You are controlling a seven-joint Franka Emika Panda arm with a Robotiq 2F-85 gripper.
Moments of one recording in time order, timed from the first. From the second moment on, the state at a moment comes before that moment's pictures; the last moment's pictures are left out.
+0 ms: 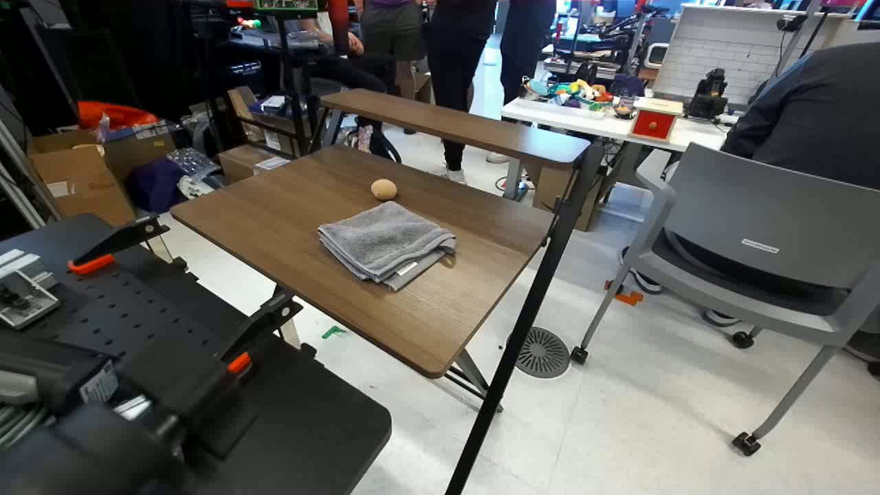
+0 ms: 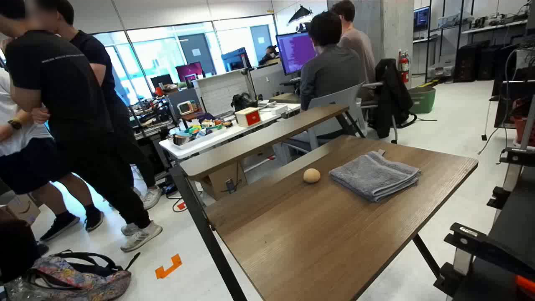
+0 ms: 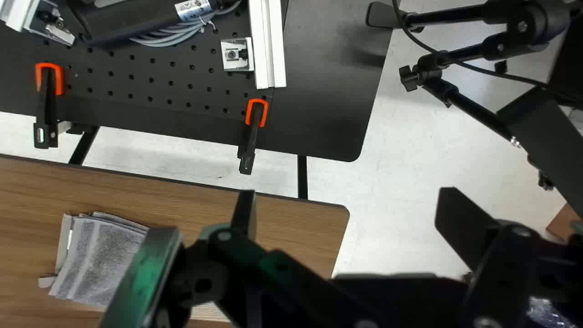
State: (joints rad) arm 0.27 -0.84 0.17 -2.72 0.25 1.88 0.07
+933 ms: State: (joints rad) arm 0.27 -0.84 0.17 -2.72 0.25 1.88 0.07
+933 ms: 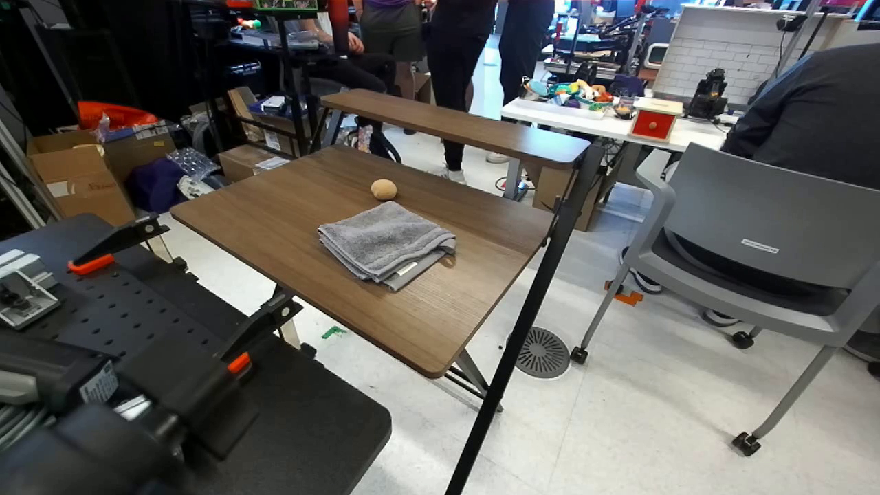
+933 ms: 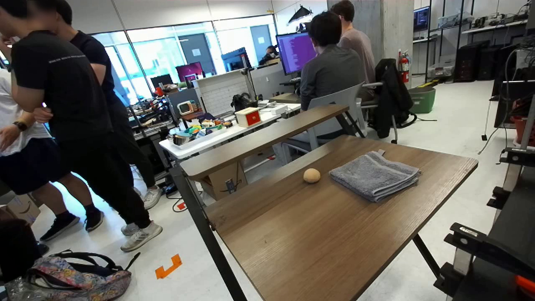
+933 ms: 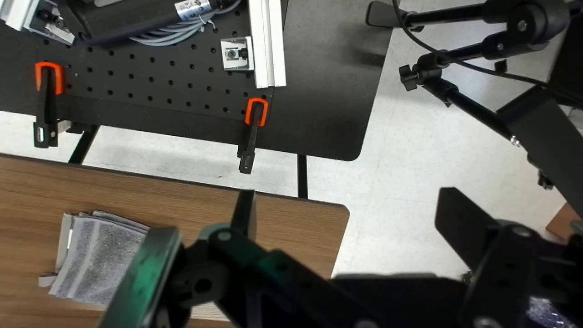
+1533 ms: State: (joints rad) arm 0.30 -0.57 0.25 -2.80 0.43 1.89 0.12
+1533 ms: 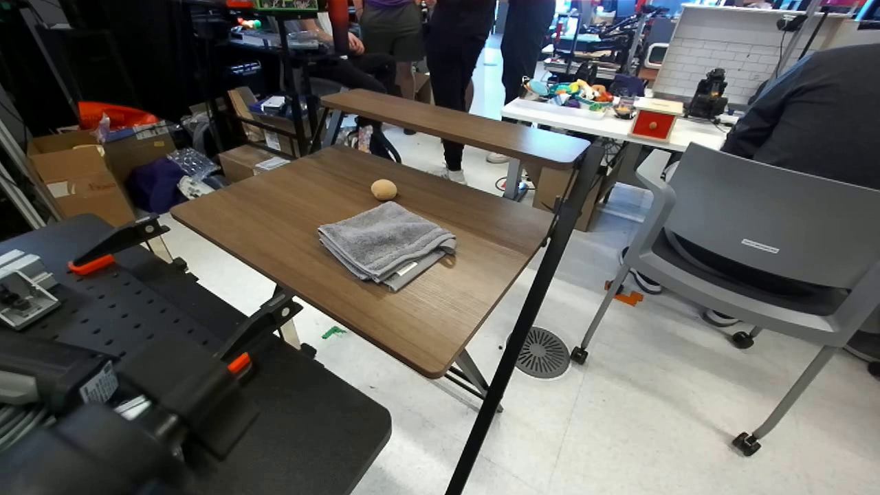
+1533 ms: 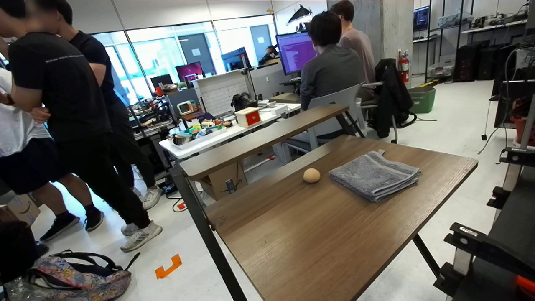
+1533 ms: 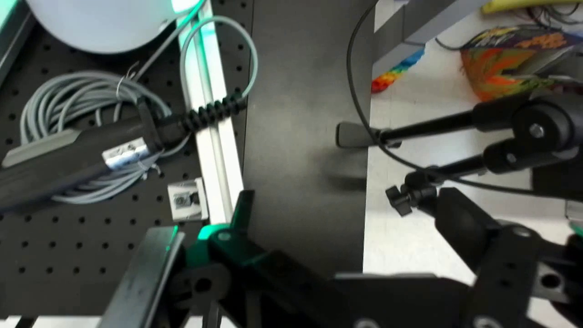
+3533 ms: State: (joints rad) arm 0.30 -0.36 0.30 -2.79 0.27 2.20 0.14
